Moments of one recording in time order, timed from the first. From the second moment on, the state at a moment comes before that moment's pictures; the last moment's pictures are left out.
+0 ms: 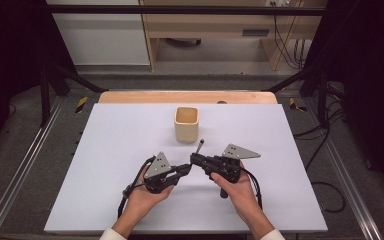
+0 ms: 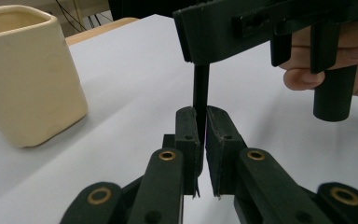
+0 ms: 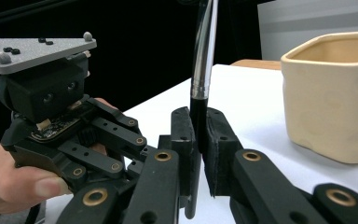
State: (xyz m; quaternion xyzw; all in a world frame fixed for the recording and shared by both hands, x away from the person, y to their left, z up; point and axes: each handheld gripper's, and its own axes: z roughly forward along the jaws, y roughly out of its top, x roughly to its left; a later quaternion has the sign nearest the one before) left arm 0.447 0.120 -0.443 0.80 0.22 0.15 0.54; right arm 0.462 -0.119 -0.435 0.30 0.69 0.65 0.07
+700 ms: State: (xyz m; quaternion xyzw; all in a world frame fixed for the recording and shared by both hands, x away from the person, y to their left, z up) left arm 0.452 0.139 -0.444 0.80 0.25 0.17 0.53; right arm 0.461 -0.125 -0.433 0.29 0.72 0.62 0.15
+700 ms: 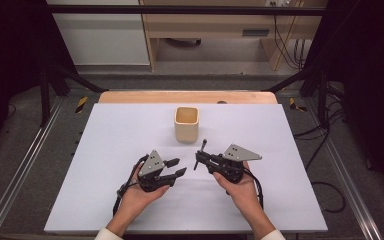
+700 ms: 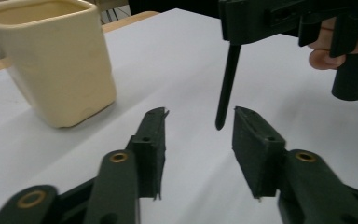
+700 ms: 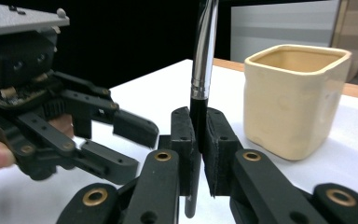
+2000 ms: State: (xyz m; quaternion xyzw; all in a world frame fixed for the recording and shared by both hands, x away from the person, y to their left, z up) left arm 0.439 0.230 -0.454 0.75 0.31 0.23 0.53; right arm 0.466 -0.131 -0.429 0.30 0.75 0.55 0.20
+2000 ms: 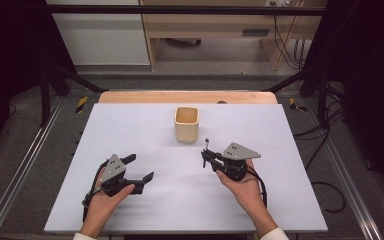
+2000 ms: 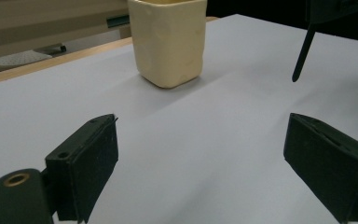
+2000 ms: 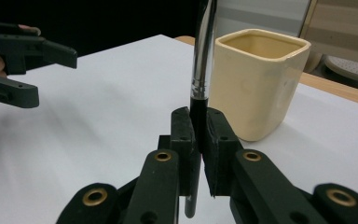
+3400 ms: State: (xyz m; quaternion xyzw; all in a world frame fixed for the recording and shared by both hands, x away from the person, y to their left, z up) left arm 0.430 0.254 -0.448 0.70 0.31 0.23 0.60; right arm 0.513 -0.129 -0.381 0.29 0.78 0.51 0.23
